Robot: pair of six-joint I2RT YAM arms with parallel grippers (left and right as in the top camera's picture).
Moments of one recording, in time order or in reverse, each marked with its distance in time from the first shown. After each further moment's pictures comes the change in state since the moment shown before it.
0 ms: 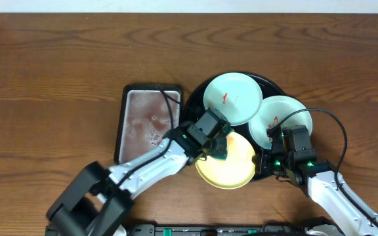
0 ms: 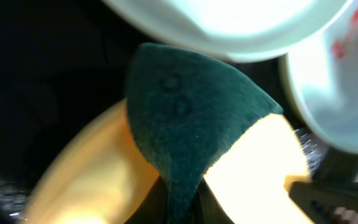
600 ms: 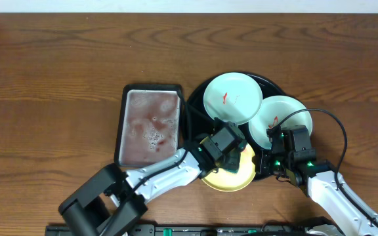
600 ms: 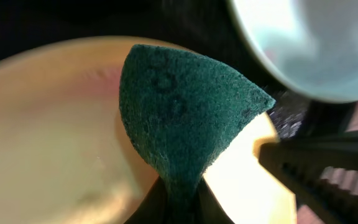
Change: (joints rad) left arm -0.150 0.065 0.000 0.052 -0.020 0.001; right arm 0.000 0.000 0.000 -0.002 0.000 0.000
